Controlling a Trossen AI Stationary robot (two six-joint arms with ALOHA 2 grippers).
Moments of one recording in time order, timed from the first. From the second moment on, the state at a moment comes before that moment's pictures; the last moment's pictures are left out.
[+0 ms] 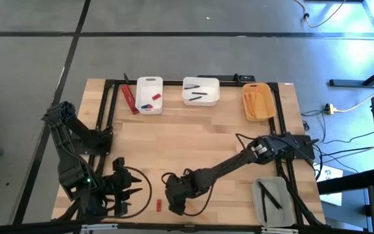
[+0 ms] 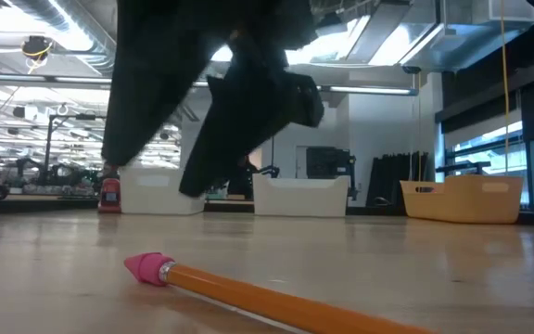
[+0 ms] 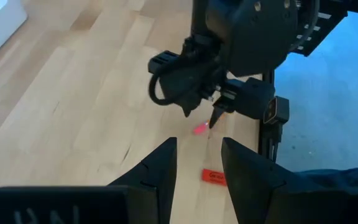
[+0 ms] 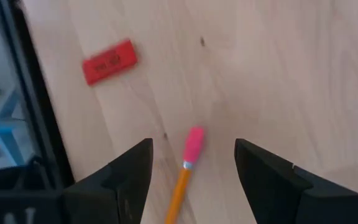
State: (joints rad) left arm -1.01 1.50 1.51 -1.13 -0.76 -1.14; right arm 0.45 2.41 2.11 -0.83 0.07 0.84
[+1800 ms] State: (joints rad) left arm -1.01 1.50 1.51 -1.13 -0.76 -1.14; right arm 0.49 2.51 2.11 -0.82 0.15 0.80
